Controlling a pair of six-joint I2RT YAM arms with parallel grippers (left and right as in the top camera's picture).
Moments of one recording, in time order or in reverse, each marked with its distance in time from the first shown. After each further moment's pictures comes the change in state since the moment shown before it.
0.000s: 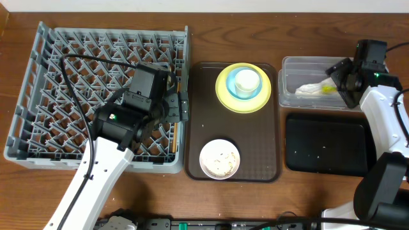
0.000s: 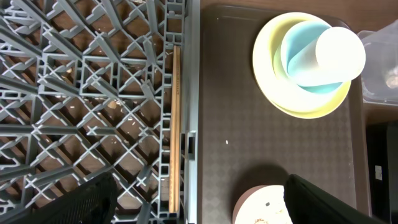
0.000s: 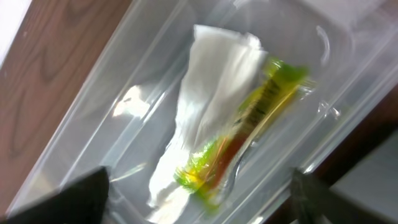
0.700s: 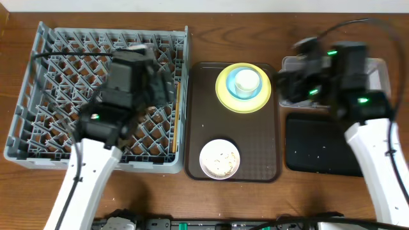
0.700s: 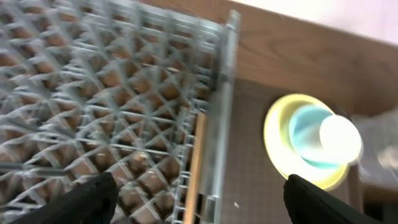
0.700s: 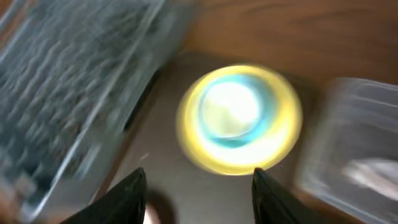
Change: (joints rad) left arm 0.153 -0.032 0.000 0.166 -0.011 0.000; right arm 0.360 -0.331 0.000 -0.137 -0.536 -0.795
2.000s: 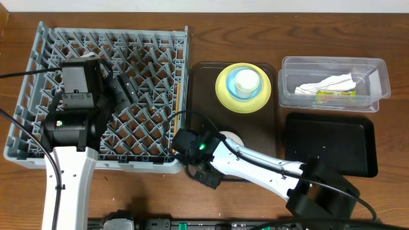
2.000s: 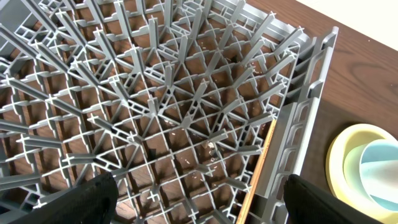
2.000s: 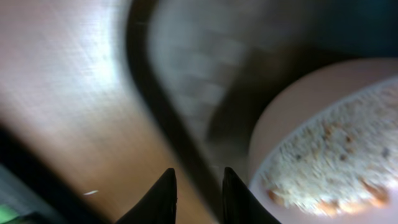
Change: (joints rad) left arm 0.247 -0.037 0.000 -0.126 -0.016 0.000; right arm 0.862 0.492 -0.006 -0.271 0.430 -0.038
